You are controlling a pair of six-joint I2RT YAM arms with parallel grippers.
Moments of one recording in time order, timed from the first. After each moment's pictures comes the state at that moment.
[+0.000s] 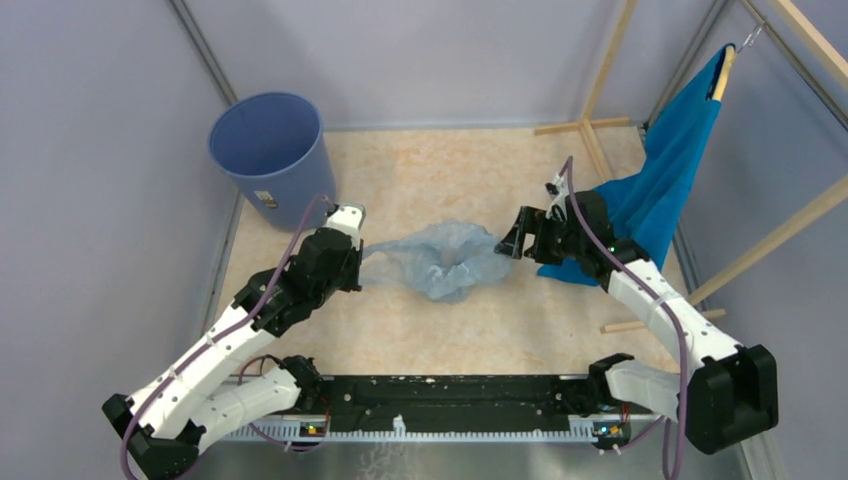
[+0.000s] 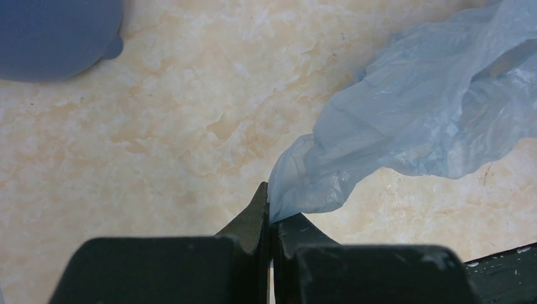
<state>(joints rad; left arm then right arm) -0.74 0.83 0.93 -0.78 -0.36 -0.30 0.35 1.11 0.81 -0.40 -0.30 0.51</state>
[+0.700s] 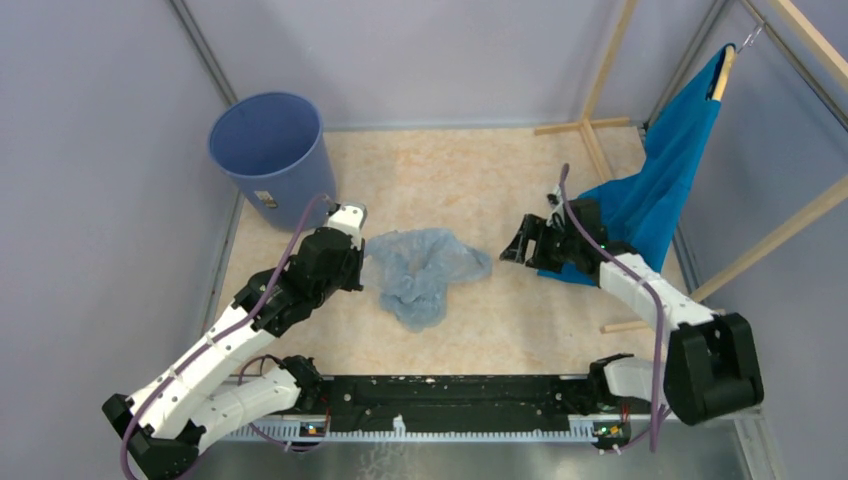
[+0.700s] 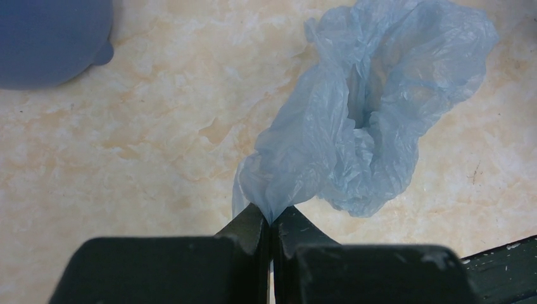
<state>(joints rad) -0.74 0.83 0.93 -0.76 -0.33 -0.29 0.26 1.17 0.72 -0.27 -0.36 0.52</state>
